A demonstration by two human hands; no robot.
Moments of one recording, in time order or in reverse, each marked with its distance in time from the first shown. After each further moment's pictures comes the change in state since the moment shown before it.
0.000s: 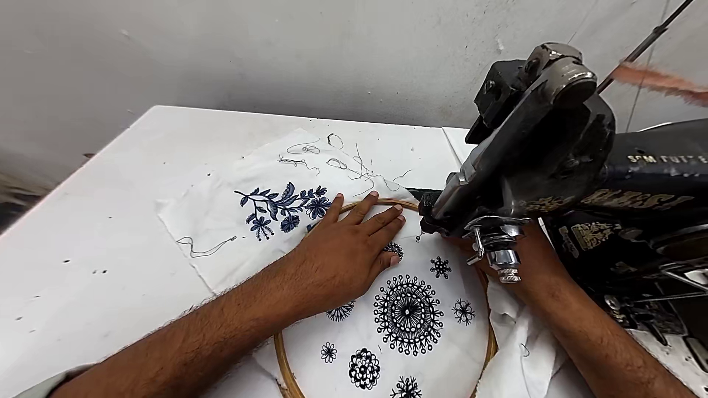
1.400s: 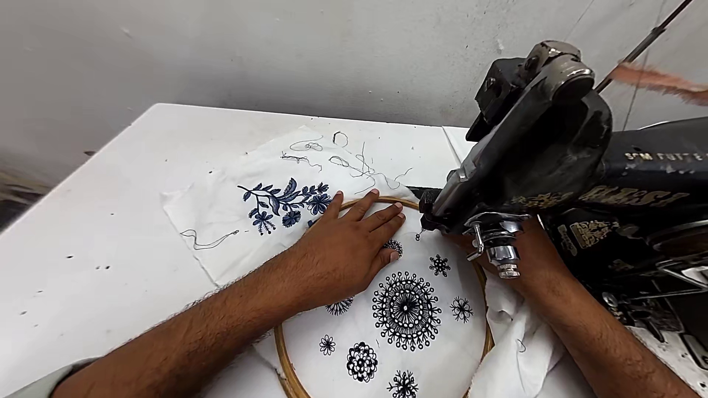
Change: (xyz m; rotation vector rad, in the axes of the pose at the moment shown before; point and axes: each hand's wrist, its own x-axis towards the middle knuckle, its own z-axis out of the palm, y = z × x) left_hand 0.002 -0.001 -0.005 -0.008 -0.042 -0.002; right_hand 0.004 0.004 0.000 -0.039 0.023 -0.113
